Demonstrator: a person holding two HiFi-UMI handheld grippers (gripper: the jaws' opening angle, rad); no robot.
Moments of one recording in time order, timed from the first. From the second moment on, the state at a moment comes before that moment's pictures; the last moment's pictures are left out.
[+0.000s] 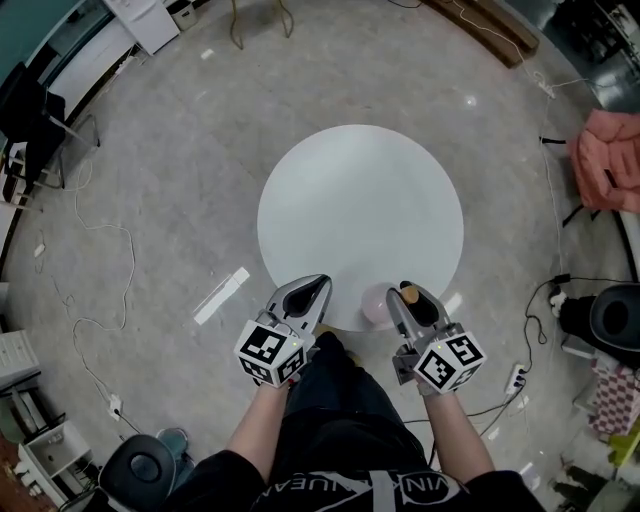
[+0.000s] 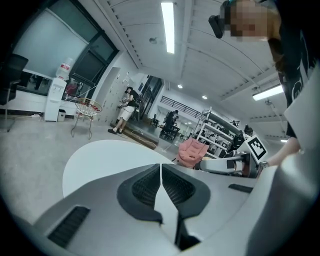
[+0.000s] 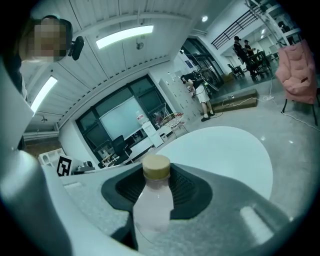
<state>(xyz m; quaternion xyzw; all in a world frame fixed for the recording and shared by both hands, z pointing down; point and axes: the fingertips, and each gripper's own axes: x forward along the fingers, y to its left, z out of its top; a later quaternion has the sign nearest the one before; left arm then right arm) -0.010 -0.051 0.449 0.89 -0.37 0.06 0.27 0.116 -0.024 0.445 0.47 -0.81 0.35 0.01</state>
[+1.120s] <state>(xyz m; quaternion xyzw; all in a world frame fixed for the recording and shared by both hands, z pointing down) 0.006 -0.098 0.494 0.90 -0.36 0.11 0.24 0.076 -0.120 0.476 0.43 -0.87 0.21 0.13</state>
